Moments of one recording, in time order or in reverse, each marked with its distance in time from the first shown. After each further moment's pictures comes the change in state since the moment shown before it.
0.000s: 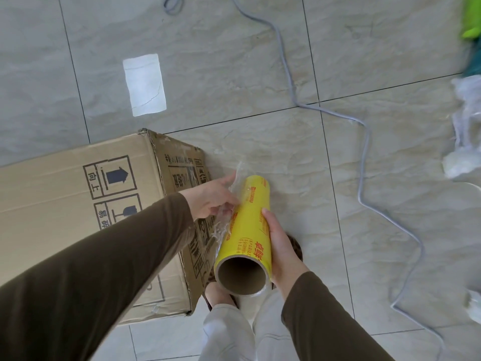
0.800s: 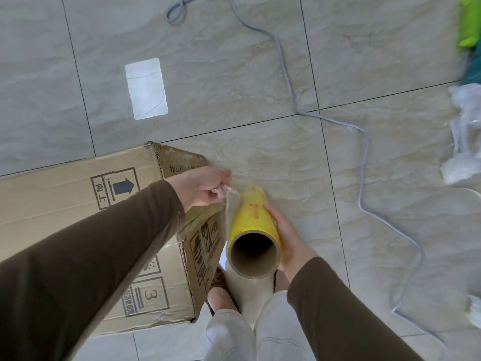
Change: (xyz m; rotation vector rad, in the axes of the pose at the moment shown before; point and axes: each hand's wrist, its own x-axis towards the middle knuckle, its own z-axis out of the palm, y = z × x) left_hand -0.009 0.043 -0.026 -0.310 0.022 -0.078; right_hand 0.010 -0.036 0.005 -0.075 -0.101 0.046
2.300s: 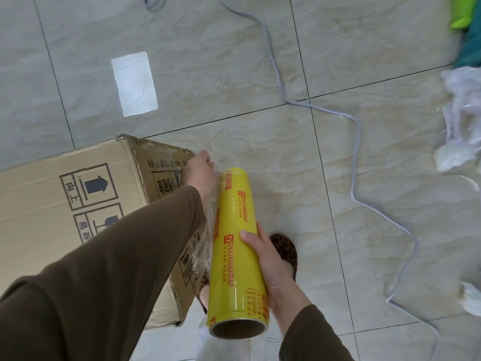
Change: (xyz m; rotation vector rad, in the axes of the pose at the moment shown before) left_hand 0.079 -0.031 0.000 0.700 0.756 0.480; right_hand -0.019 0.061 -0.016 -0.106 0.004 -0.239
